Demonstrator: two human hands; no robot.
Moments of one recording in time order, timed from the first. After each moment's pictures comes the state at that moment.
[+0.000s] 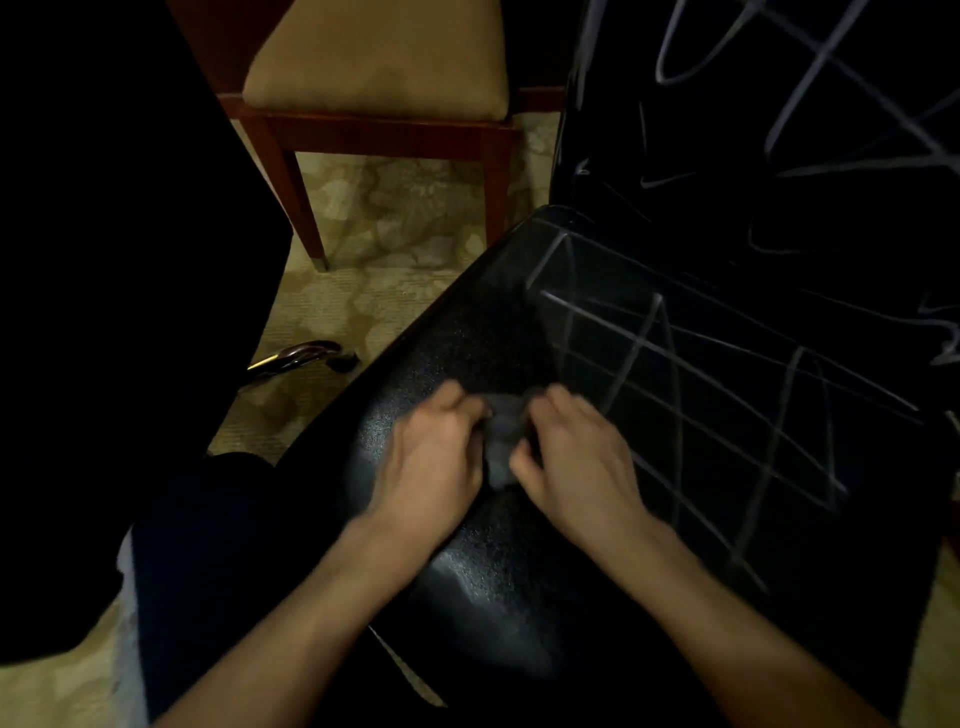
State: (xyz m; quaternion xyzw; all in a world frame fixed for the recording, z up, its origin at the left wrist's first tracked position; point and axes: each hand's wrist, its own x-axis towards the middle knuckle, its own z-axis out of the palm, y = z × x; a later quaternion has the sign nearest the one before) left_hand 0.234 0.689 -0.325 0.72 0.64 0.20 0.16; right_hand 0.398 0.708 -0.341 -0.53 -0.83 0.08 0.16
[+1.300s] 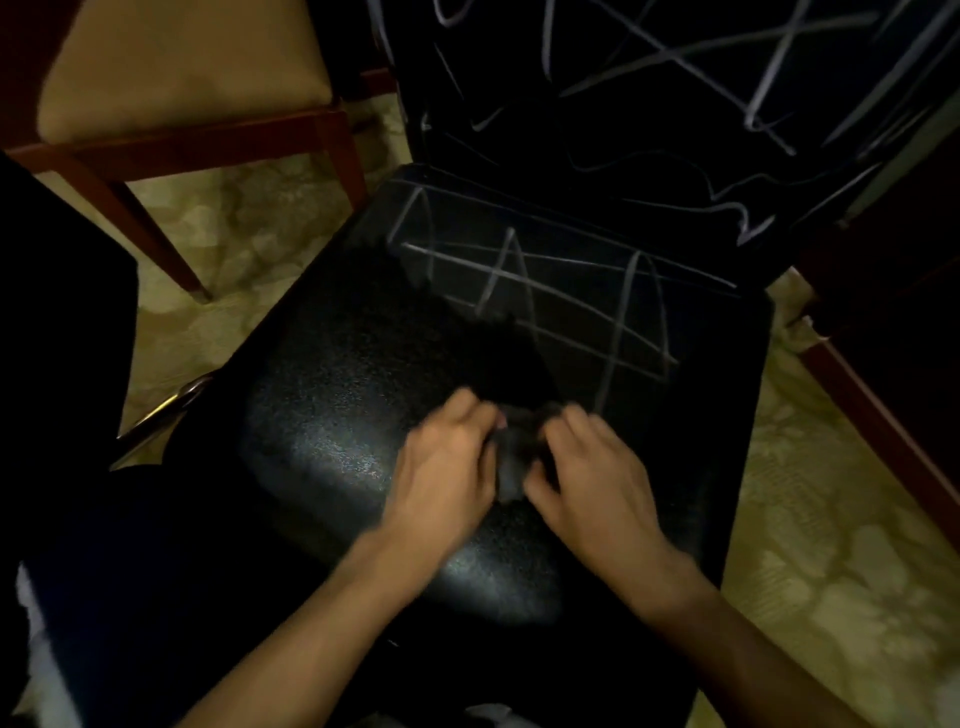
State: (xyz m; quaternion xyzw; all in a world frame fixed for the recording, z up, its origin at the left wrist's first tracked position) left_hand 0.321 0.643 -0.333 0.82 0.50 0.20 0.21; right_hand 0.485 0.600 -0.342 -0.66 -0.73 0.07 0.18
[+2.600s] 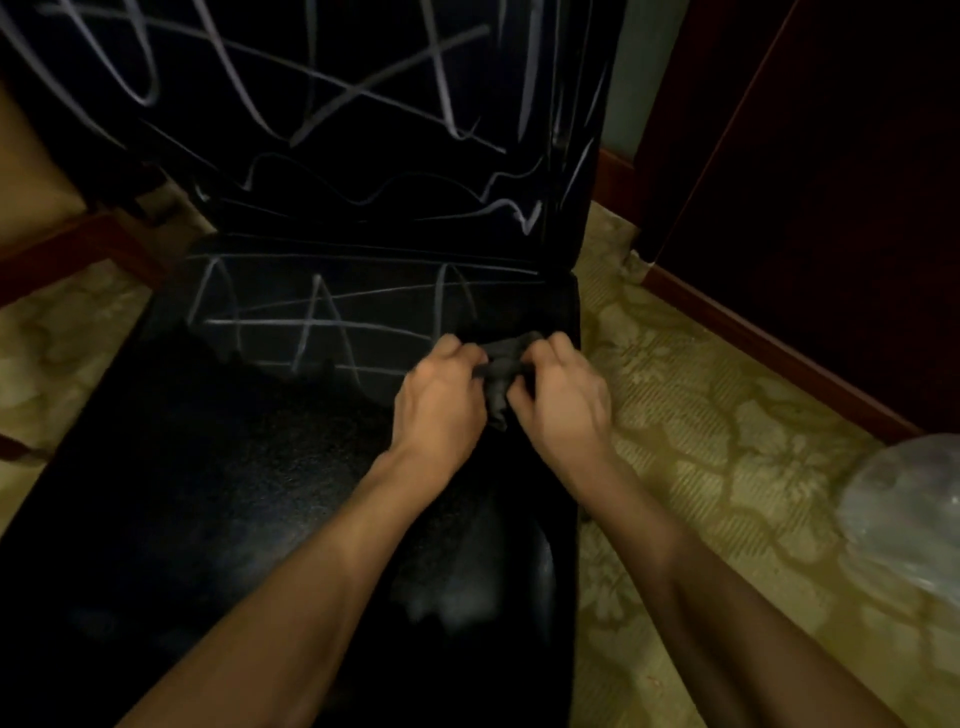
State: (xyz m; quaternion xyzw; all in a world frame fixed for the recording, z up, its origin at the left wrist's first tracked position) left_hand 0.472 0.685 -0.336 0.88 0.41 0.15 0.21; right_hand 0.590 0.607 -0.361 -0.82 -0.50 -0.02 0.27
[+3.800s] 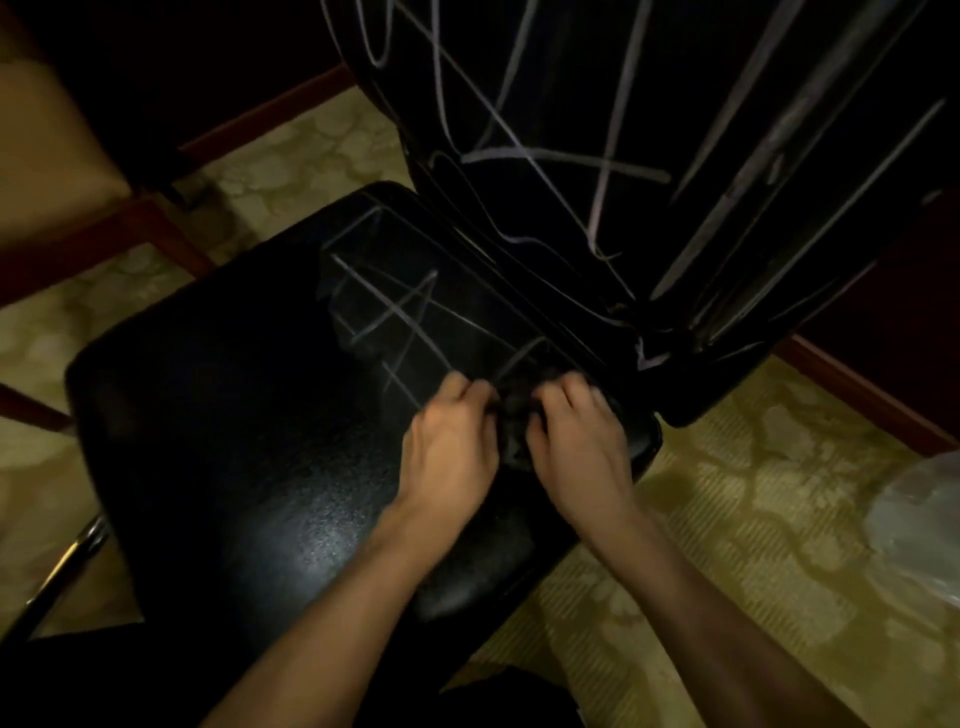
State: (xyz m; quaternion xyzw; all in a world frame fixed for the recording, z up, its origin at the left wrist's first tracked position) left_hand 0.434 0.650 -0.324 0.87 0.42 0.15 0.23; right_hand 0.554 0.575 -0.356 -0.82 -0.53 -0.01 0.24
